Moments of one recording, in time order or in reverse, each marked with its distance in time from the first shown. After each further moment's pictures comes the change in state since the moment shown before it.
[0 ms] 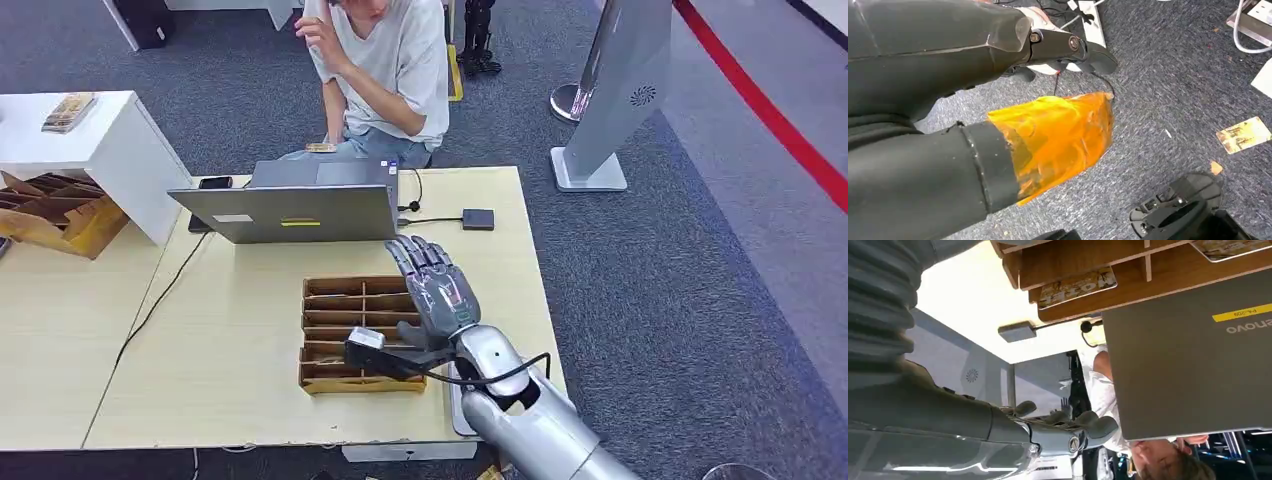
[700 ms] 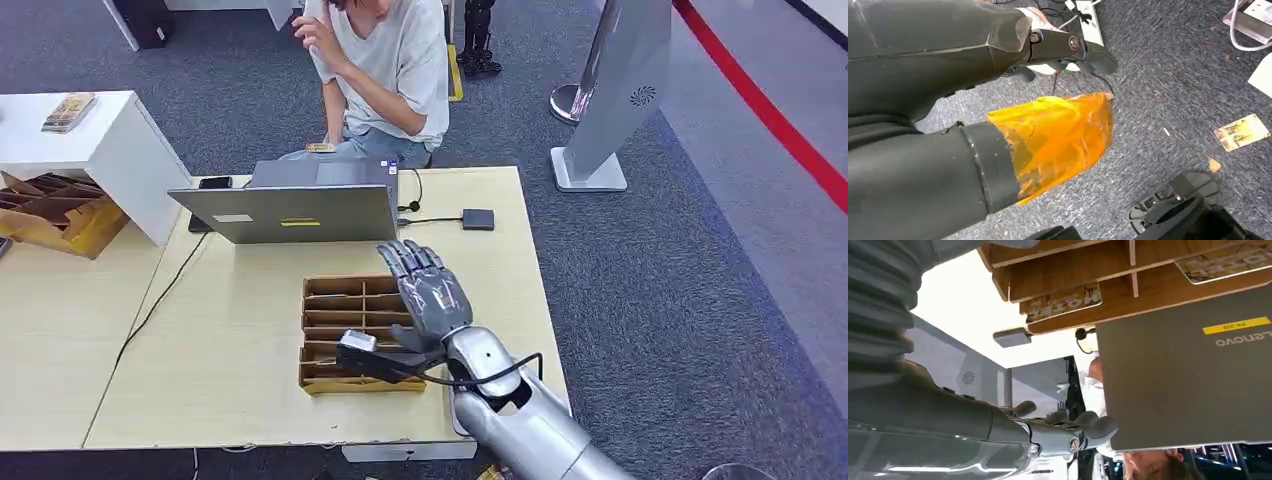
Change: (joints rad) left arm -0.002 -0.003 -0.003 0.000 -0.006 -0.007 0.000; right arm -0.009 0.025 0.013 0.041 0.004 0.001 -0.003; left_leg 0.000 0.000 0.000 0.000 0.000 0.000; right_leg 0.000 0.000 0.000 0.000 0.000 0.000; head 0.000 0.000
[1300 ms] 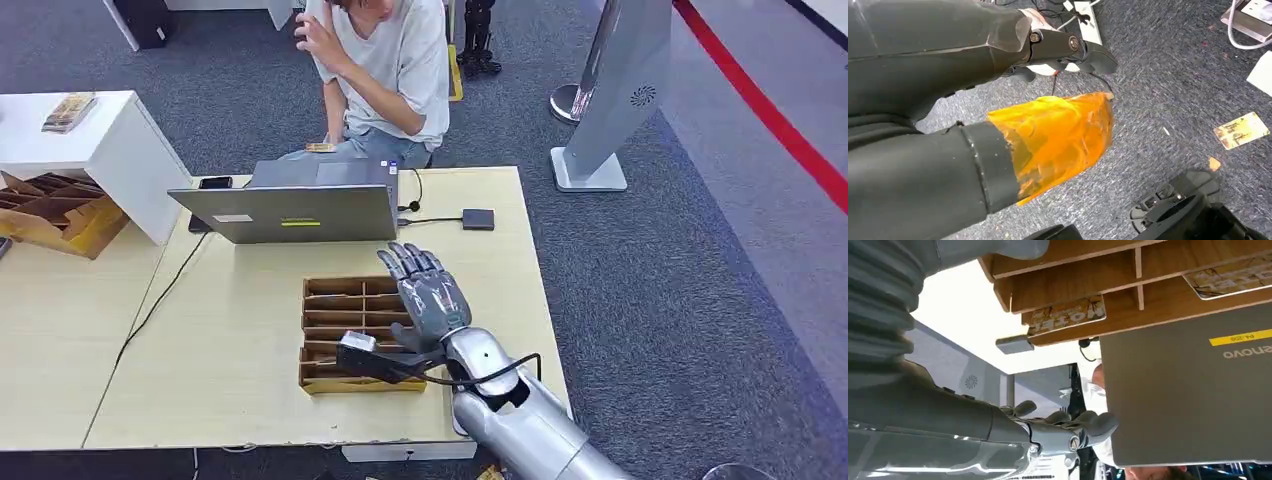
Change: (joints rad) left arm 0.000 0.000 -0.007 0.000 -0.003 -0.005 0.000; right arm -0.007 0.009 0.000 0.040 -0.008 -0.001 0.000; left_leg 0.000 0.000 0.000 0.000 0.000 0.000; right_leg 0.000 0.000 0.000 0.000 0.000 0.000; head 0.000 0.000
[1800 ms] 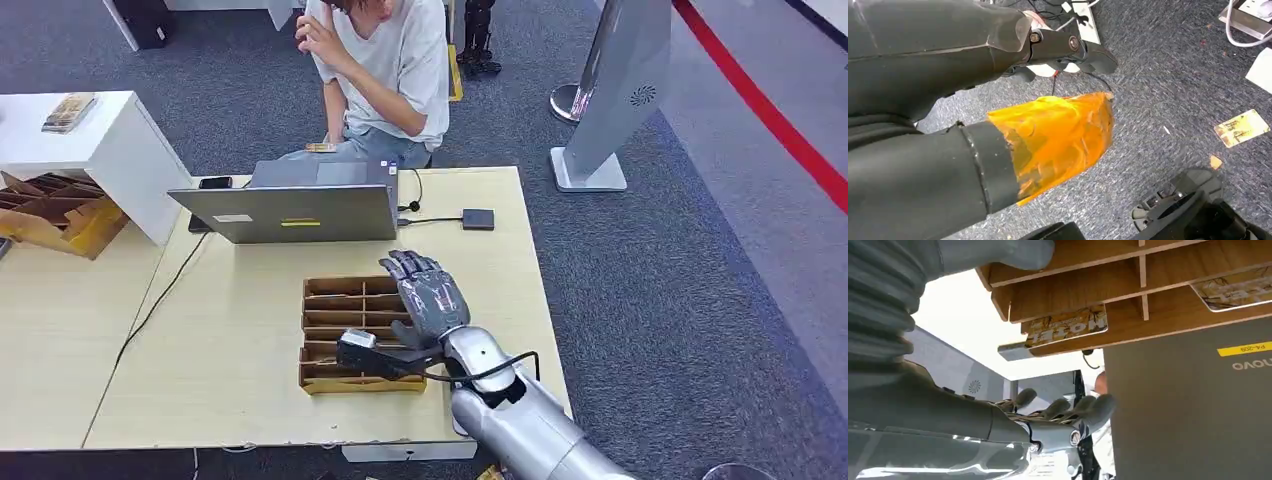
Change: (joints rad) left arm -0.001 -0.002 -0.014 0.000 -0.004 -0.006 0.006; right arm -0.017 0.016 0.000 0.059 -0.010 -0.008 0.003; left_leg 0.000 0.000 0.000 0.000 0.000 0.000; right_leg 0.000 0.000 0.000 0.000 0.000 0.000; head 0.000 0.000
